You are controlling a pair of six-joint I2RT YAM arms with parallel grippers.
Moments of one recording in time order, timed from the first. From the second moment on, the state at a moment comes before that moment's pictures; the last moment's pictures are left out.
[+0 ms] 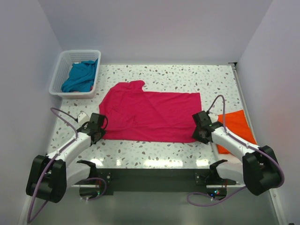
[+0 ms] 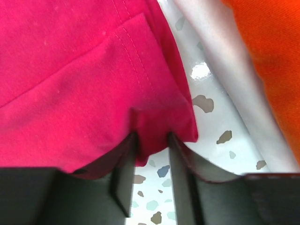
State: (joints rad) left arm -0.23 1.10 0.43 -0.42 -0.47 -1.01; right arm 0.40 1.20 0.55 -0.57 0.32 0.84
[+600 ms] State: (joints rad) left arm -0.17 0.88 0.43 -0.55 -0.40 -0.99; right arm 0.39 1.04 0.54 -0.62 0.17 0.83
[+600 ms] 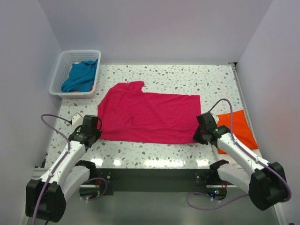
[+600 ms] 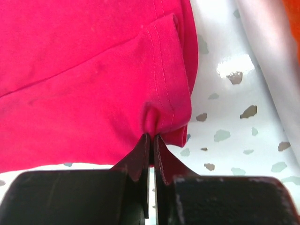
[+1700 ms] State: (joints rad) left arm -0.16 0.76 0.60 -0.72 -0.38 -0.97; right arm 0.39 0.79 0.57 -0.93 0.08 0.83
